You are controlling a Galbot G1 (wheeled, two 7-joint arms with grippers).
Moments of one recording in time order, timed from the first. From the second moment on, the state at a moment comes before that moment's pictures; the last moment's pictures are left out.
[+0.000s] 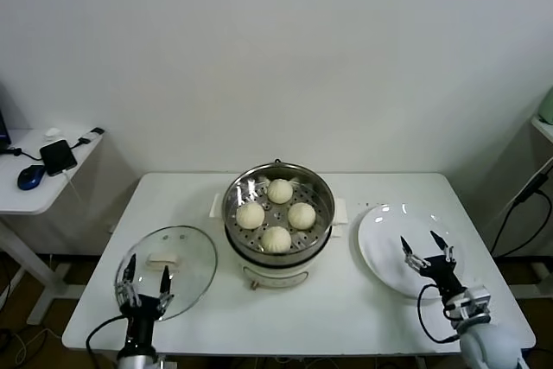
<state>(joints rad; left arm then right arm) 1.66 -1.28 -0.48 -1.83 0.86 0.04 -0.51 -1.34 1.06 0.56 1.50 0.42 0.18 -0.16</state>
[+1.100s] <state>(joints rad) 1.40 -1.16 -0.44 -1.49 1.07 0.14 -0.43 -1.46 1.15 0.61 1.57 0.31 0.19 -0.14</state>
